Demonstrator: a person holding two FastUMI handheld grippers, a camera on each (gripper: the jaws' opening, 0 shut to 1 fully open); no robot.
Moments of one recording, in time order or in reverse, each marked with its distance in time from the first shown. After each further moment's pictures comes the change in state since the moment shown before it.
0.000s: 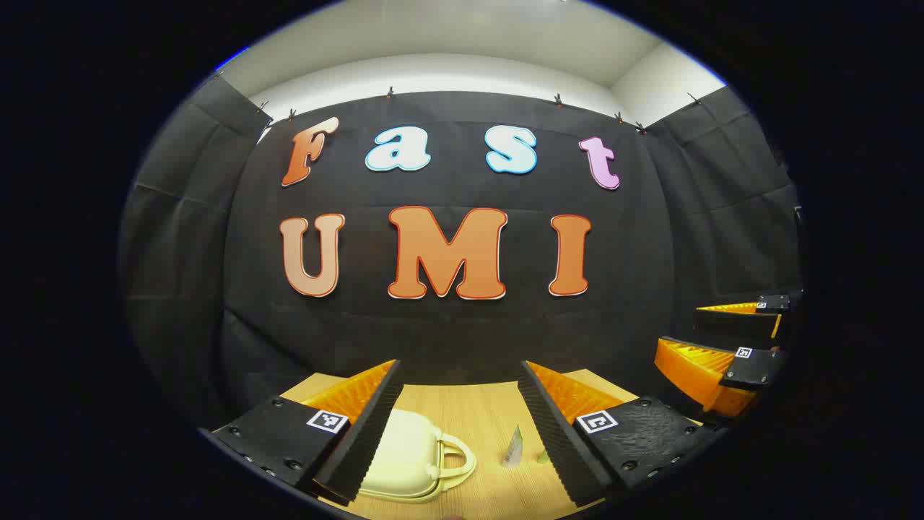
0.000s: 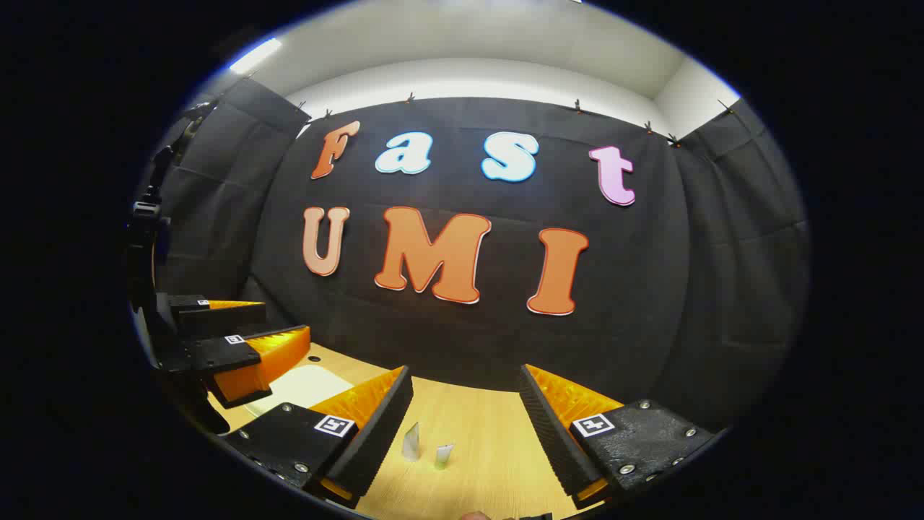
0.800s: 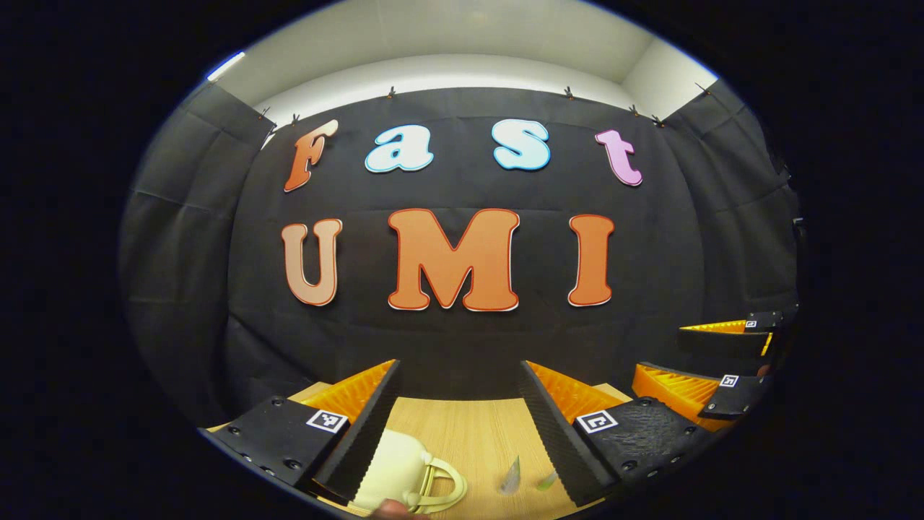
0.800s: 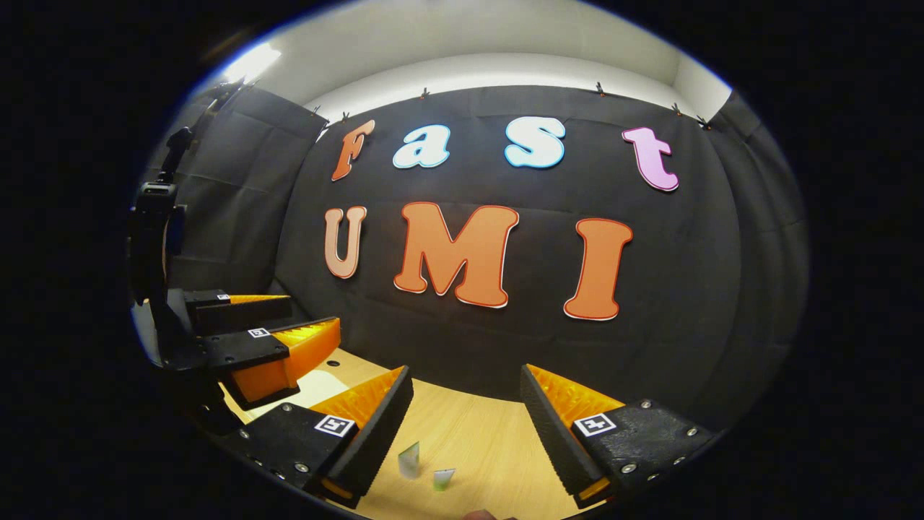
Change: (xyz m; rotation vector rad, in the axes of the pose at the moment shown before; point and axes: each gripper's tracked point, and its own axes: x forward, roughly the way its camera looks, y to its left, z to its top) left arm 0.090 -0.029 0.010 0.024 -0.034 0.101; right arm 0.090 -0.024 -0.015 0.017 -0.020 0.160
